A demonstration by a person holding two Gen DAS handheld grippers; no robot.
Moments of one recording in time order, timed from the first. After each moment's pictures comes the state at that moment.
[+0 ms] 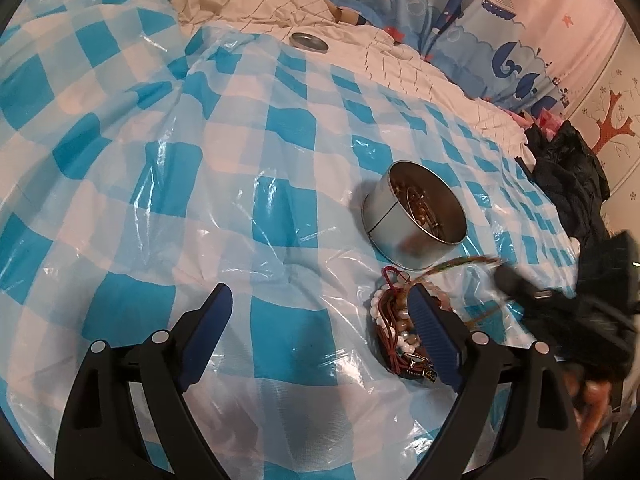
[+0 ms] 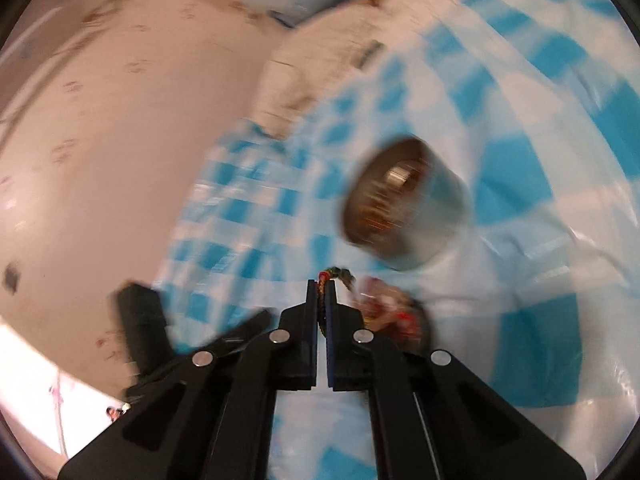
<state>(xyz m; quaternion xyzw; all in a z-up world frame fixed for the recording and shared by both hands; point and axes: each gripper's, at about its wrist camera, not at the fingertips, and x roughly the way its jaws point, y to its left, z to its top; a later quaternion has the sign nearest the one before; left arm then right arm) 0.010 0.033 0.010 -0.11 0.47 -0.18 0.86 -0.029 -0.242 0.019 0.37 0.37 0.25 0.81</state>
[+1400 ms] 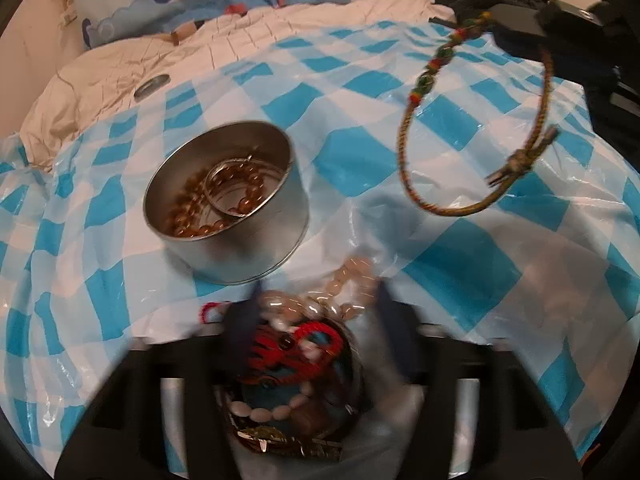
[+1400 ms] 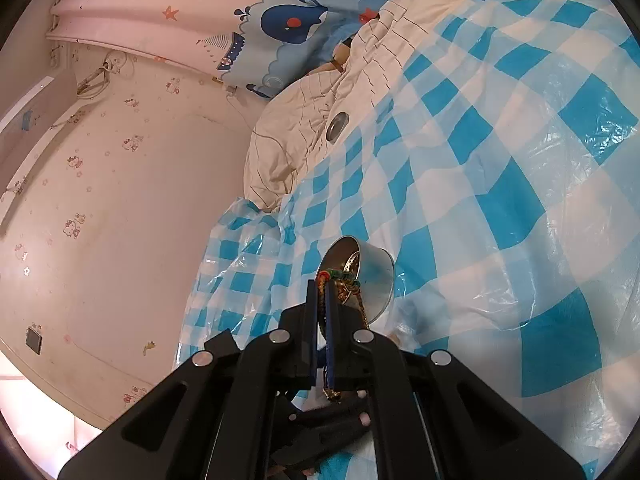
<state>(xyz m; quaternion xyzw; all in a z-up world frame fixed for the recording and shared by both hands) -0.016 -0.140 -0.015 0.20 0.42 -0.28 0.84 -0.056 -0.345 0.042 0.44 0.33 0.17 0.82</state>
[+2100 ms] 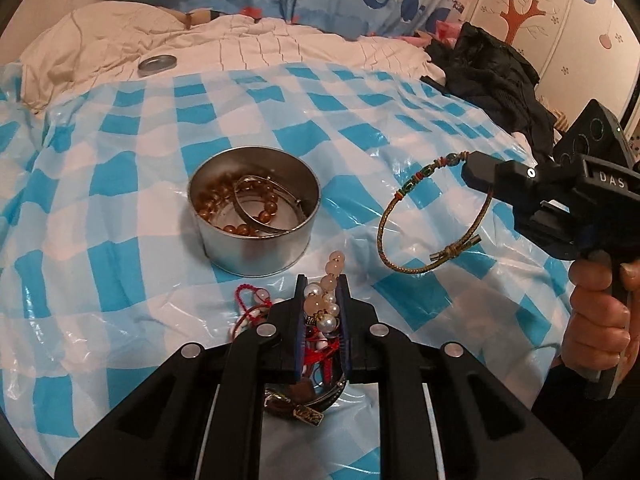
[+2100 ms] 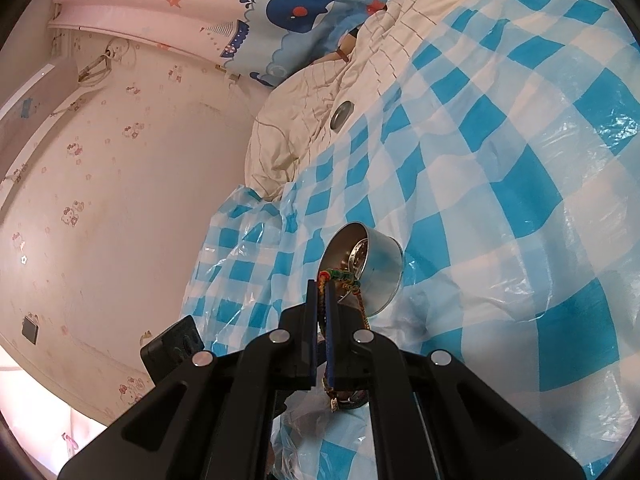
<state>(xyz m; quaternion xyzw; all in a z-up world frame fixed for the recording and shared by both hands) -0.008 -0.082 0.027 0.04 0.44 -0.34 0.83 -0.053 -0.327 0.042 0.43 0.34 0.18 0.82</state>
